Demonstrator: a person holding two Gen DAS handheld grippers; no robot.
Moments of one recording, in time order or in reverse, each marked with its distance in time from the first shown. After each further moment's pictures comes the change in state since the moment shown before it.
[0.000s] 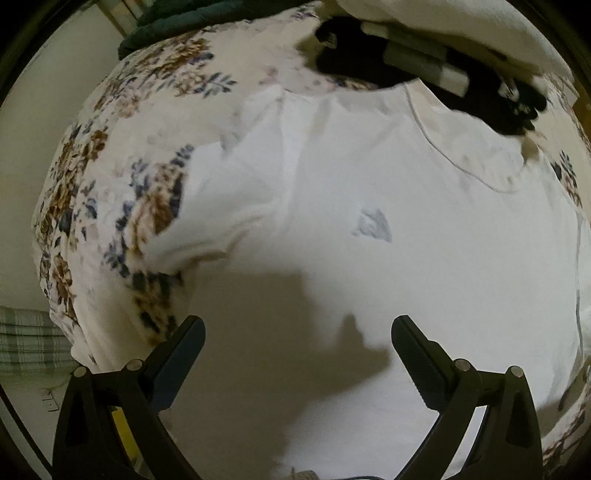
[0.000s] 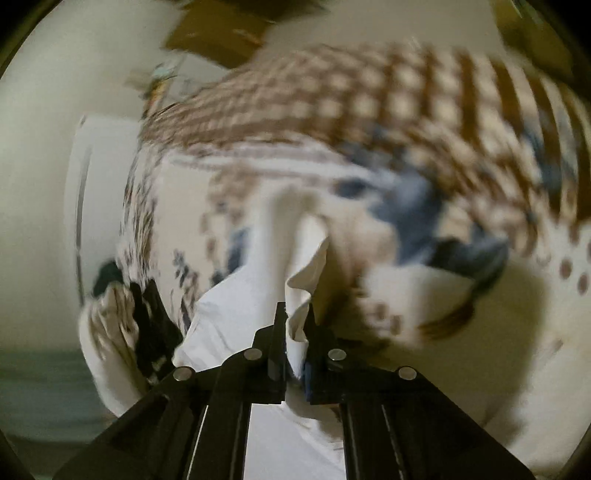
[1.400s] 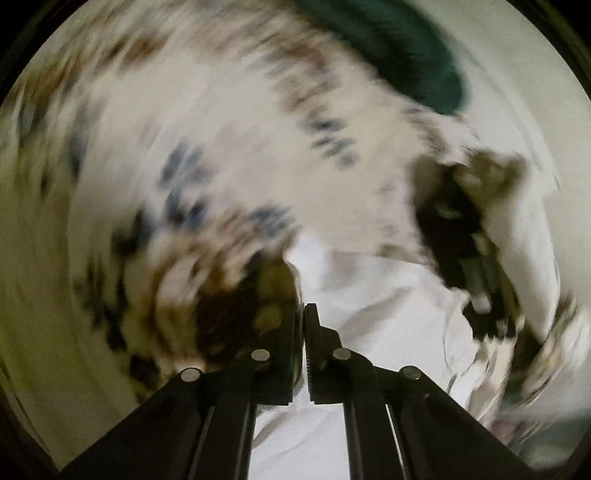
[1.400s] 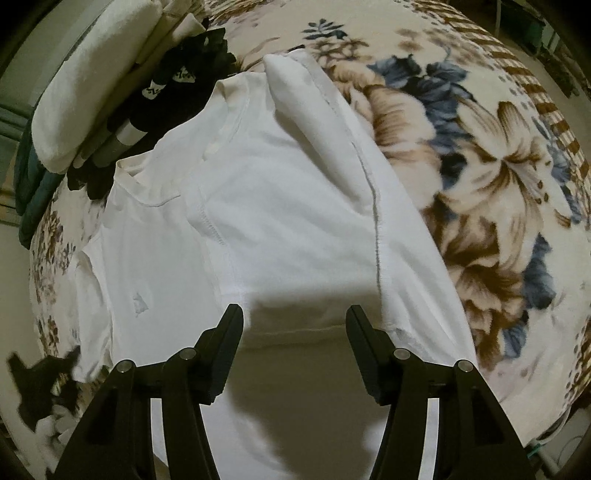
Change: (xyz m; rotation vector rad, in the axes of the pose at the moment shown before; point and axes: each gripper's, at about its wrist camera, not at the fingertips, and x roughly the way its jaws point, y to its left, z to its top) left arm 0.054 0.173 0.075 -0.469 -0.152 -0.473; right arm 0.029 0.103 -0.187 -0.677 0.334 -0.322
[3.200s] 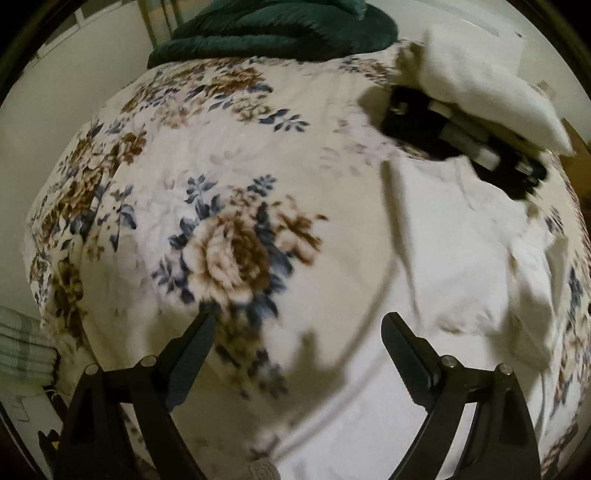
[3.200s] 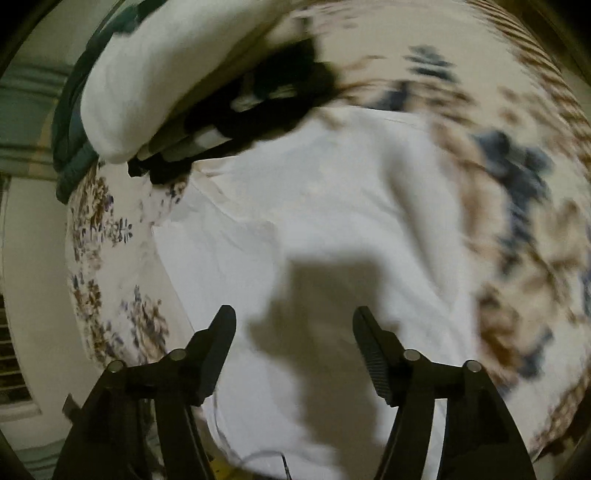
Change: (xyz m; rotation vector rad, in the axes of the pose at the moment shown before) left arm -0.060 -0.039 -0.114 0.452 -0.025 0.312; right arm -0.041 0.053 0.082 -0.139 0.179 0.142
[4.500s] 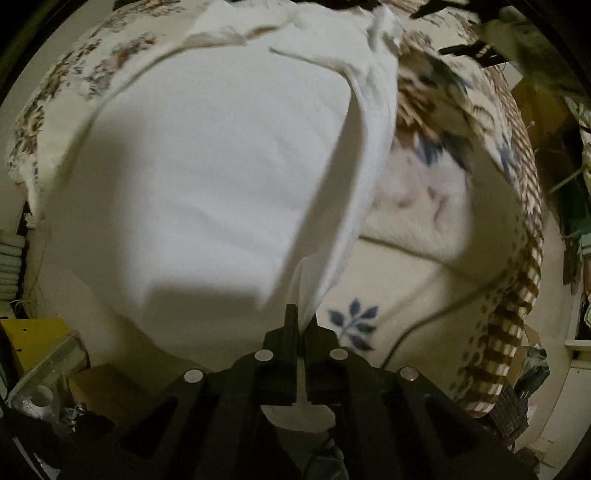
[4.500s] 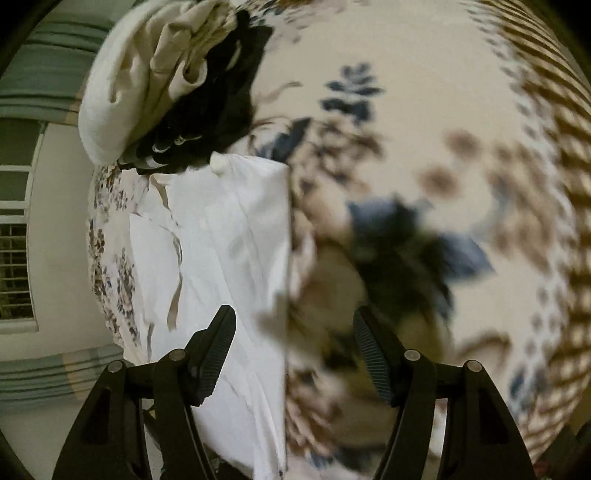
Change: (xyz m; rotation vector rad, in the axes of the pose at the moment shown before) left arm -0.080 -0.251 -0.271 -0.025 0.251 -0.108; right arm -0.002 -0.144 0.106 -0.261 0.124 0.123
